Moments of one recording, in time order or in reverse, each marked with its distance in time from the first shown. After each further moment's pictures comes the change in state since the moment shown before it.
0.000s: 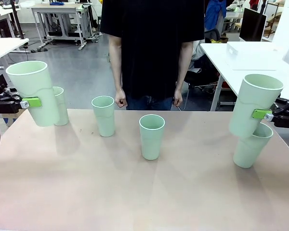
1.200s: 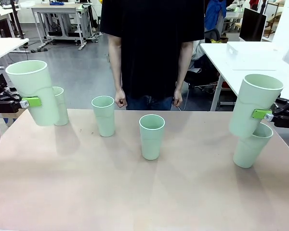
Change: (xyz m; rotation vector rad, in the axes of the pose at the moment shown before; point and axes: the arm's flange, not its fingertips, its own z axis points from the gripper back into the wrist) left arm 0.001 0.000 0.000 -0.001 0.000 -0.002; right arm 0.000 0.000 0.000 0.000 0.000 0.000
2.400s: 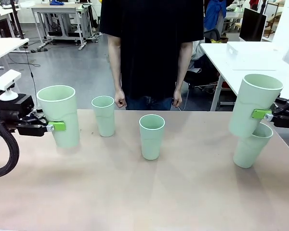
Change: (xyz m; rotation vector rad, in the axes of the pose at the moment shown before) left arm -0.049 -0.021 -0.057 -0.061 0.055 0.038; right arm 0.000 0.000 -0.001 0.003 0.001 0.000
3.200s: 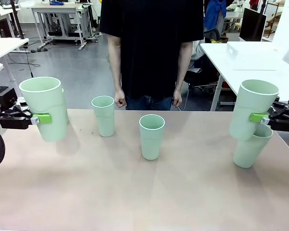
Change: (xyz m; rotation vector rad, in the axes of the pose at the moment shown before) left arm 0.022 -0.010 0.030 0.045 0.002 0.009; right arm -0.014 -0.006 0.008 -0.045 0.022 -0.002
